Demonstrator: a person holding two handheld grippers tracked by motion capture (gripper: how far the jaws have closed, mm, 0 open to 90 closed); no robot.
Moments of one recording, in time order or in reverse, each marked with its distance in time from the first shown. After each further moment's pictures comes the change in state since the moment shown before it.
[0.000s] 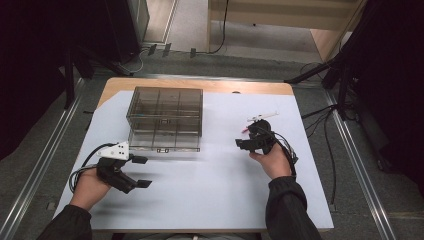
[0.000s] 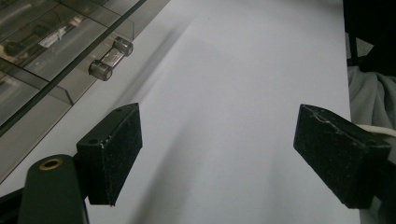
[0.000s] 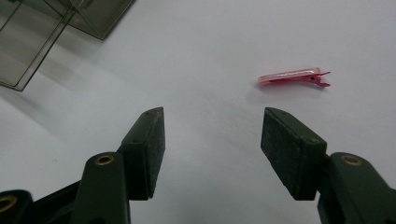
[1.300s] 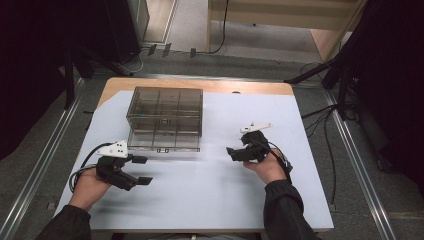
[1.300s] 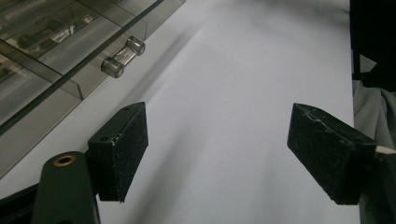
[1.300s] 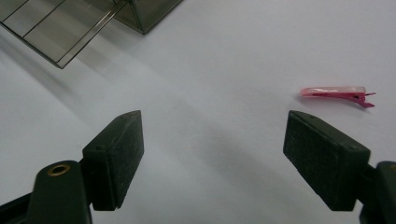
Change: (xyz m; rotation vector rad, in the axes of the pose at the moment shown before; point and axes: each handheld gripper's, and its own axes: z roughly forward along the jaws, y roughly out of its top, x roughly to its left) left arm 0.003 -0.001 0.000 -0.034 0.019 -0.054; right arm 0.023 -0.021 0.005 -0.100 0.031 -0.149
